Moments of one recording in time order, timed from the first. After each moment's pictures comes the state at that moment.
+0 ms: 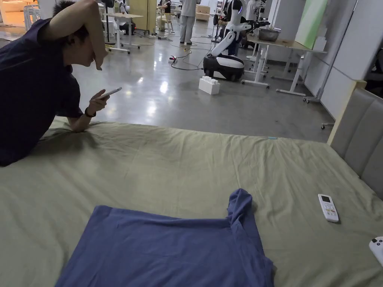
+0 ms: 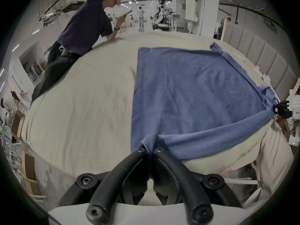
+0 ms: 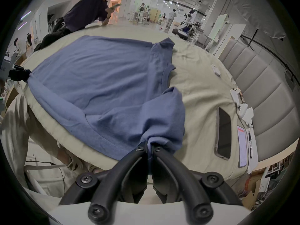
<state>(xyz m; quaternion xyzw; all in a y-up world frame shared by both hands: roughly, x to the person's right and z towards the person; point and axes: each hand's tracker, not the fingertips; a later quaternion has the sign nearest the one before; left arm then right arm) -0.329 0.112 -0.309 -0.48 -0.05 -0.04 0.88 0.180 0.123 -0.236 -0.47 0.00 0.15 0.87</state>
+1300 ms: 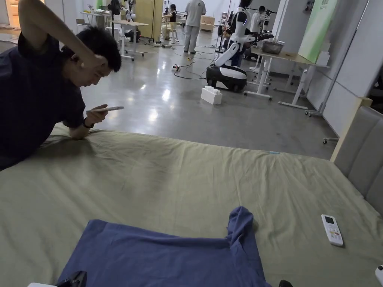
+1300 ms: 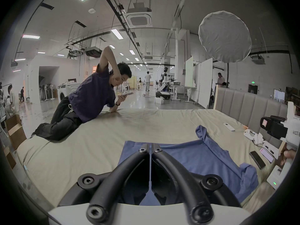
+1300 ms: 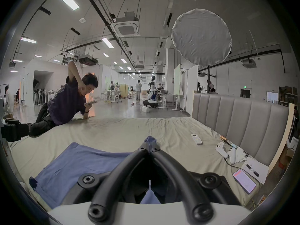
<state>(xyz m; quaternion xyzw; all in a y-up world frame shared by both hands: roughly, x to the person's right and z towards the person) -0.233 0.238 -0.314 -0.17 -0.06 0.01 0.98 0.119 0.249 -0.280 -0.09 -0.10 0.03 0.99</state>
